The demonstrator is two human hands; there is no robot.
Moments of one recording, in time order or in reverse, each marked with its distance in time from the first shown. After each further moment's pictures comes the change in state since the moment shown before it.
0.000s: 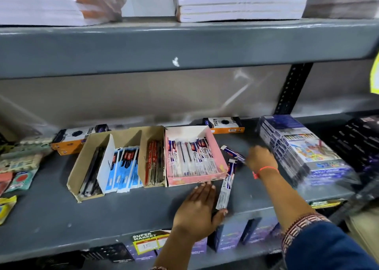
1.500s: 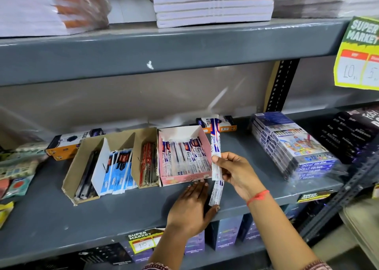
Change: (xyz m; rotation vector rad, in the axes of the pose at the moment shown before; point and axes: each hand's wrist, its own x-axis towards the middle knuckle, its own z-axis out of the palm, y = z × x) left_hand 0.000 0.003 -0.004 -0.019 0.085 0.071; right_hand -0.080 -0.015 -0.004 1.335 -0.412 -0.061
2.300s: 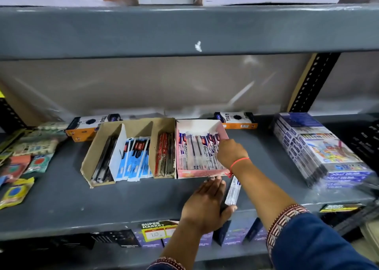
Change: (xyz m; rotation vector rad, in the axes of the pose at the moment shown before) left_hand 0.001 -0.002 -0.002 0.022 -0.095 -0.087; right_hand 0.062 -0.007 0.055 -1.526 0.083 -0.142
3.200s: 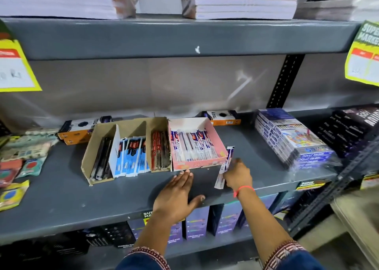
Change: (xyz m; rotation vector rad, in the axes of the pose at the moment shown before) left_hand -0.041 -0.050 -0.006 -0.013 0.020 -0.009; right_hand -0.078 0.029 0.042 0.663 0.127 0.471
